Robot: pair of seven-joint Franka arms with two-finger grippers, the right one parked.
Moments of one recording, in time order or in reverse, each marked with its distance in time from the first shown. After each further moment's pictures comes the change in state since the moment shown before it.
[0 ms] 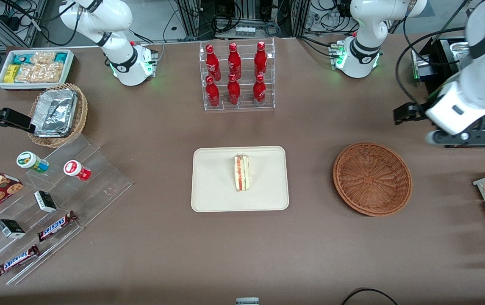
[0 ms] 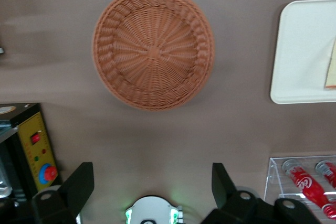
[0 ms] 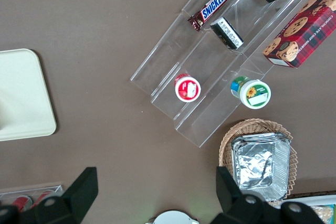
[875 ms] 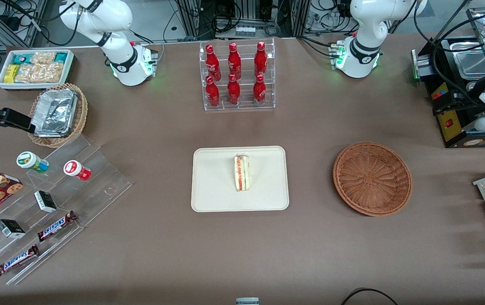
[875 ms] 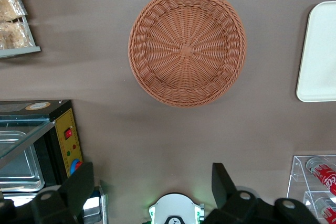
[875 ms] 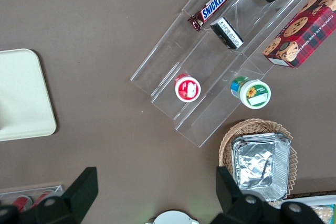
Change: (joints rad) arm -0.009 -0.048 0.113 -0.018 0.026 -0.007 0.113
